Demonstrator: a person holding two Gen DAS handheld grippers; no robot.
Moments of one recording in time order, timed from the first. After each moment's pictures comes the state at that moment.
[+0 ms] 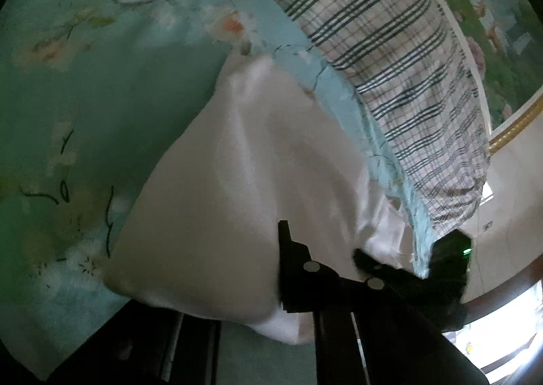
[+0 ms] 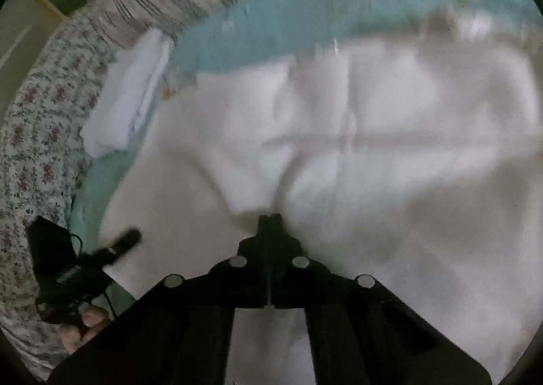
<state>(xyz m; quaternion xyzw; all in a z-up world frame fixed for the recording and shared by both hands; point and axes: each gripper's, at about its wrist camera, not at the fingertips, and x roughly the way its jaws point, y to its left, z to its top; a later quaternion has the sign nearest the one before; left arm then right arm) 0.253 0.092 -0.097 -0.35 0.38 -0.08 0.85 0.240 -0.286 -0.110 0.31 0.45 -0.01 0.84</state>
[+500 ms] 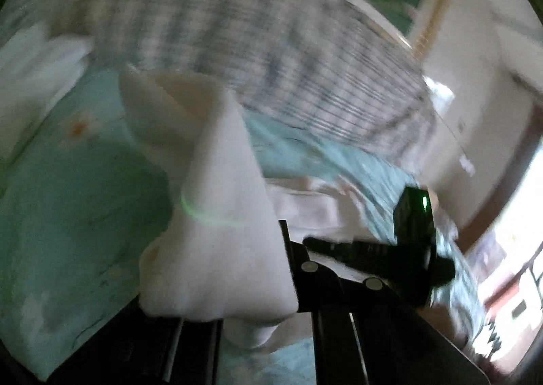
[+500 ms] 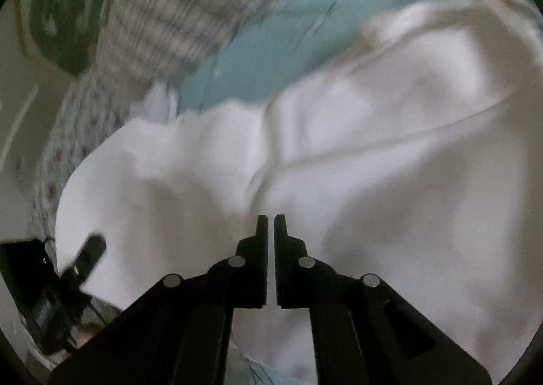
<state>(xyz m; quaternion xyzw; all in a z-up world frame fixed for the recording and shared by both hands) 0.248 -0.056 0.018 -0.12 0.31 -0.22 0.91 0.182 -0.346 -0.079 0.41 0.37 -0.03 0.83</state>
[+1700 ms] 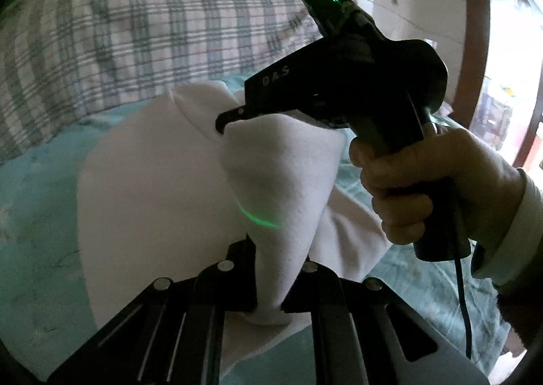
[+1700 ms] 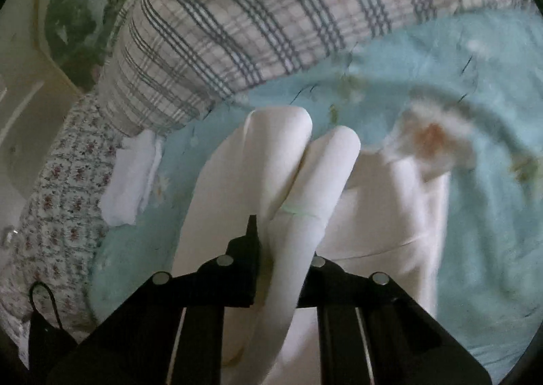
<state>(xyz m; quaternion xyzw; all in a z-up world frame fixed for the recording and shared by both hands) 0.225 -0.269 -0.031 0.11 0.32 -0.31 0.89 0.144 -0.459 -0.029 0.32 0.33 -0.06 0.88</state>
